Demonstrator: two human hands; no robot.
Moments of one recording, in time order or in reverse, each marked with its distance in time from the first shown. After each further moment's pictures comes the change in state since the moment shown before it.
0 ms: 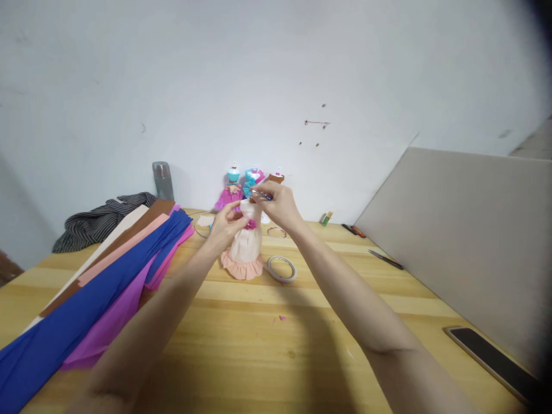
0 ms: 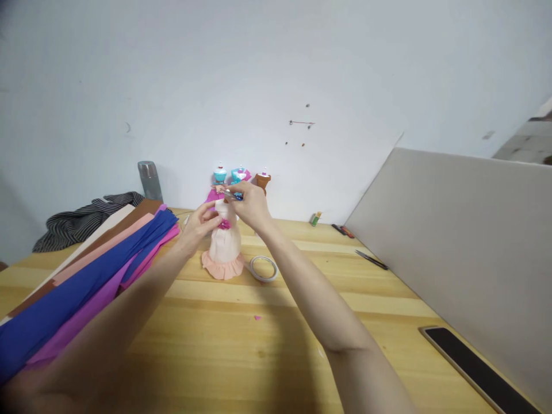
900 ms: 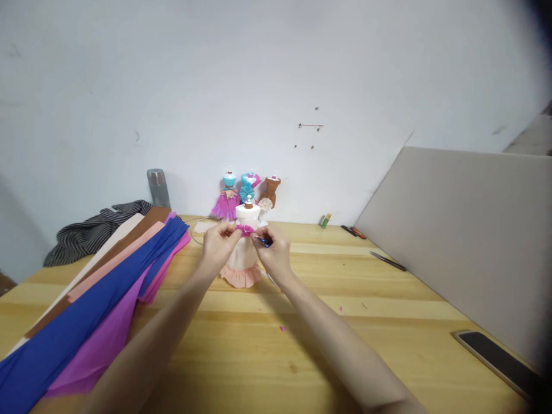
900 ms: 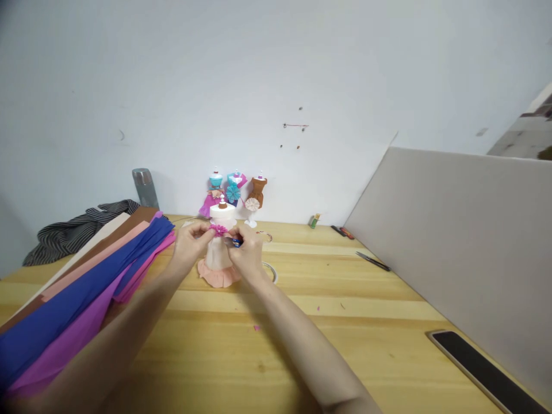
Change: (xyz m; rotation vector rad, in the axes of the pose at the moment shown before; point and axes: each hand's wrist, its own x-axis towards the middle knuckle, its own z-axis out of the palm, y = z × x) left_hand -0.010 -0.010 0.004 0.420 0.273 0.154; right_hand -0.090 0.022 0.040 0.107 0.261 0.140
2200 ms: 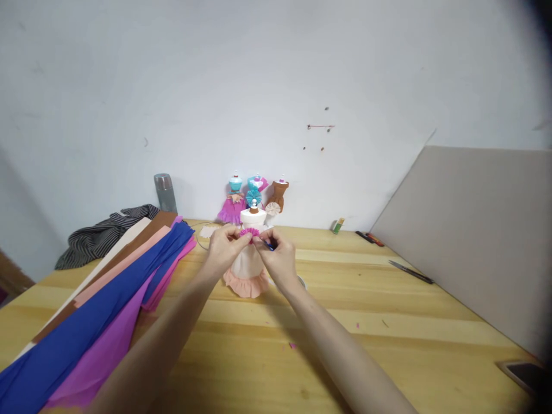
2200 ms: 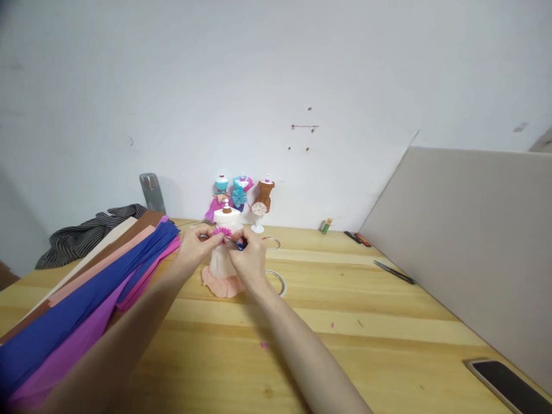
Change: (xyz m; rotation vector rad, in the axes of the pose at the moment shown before) left_hand 0.013 -0.002 0.000 0.085 -0.077 0.026; right_hand 0.009 -0.009 0.009 0.115 0.011 0.117
